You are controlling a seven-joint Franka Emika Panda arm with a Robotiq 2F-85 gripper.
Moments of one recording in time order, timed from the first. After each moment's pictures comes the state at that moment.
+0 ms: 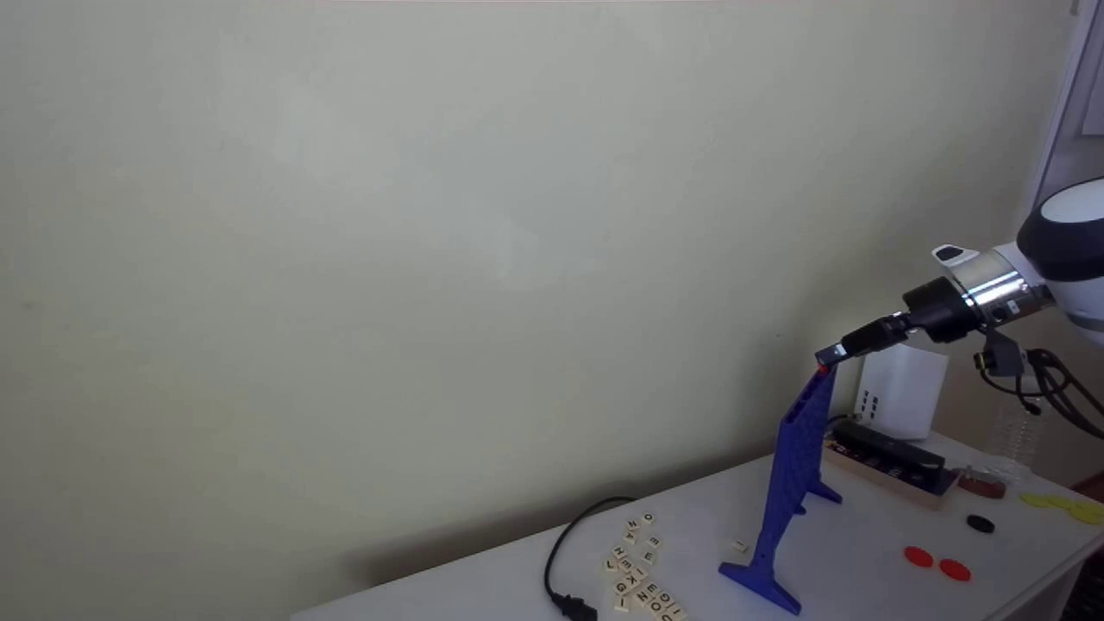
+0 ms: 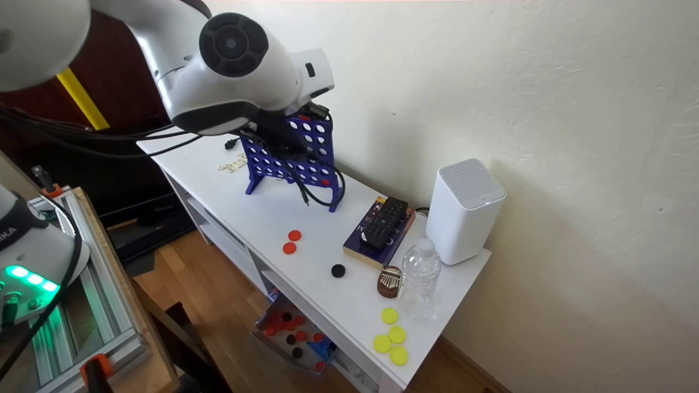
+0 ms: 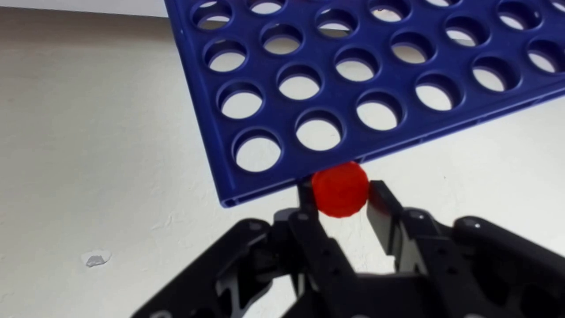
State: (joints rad) arm -1.78 0.98 1.26 -2.56 -0.32 3.11 -0.77
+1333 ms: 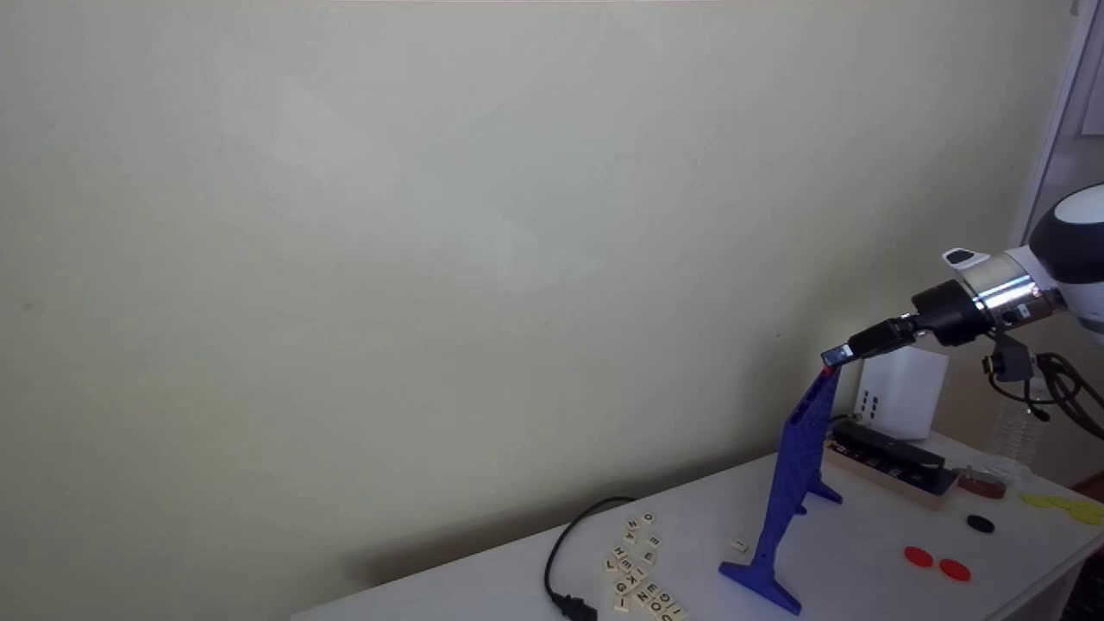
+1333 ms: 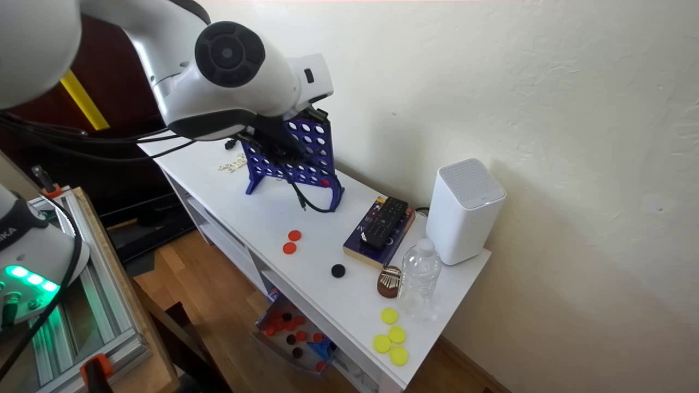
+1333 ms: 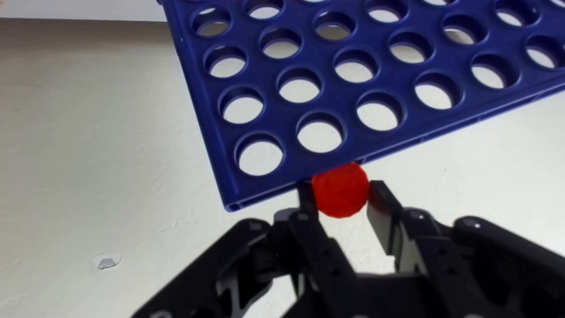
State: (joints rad) arm -1.82 1.01 1.26 -2.58 -0.32 3.11 -0.77
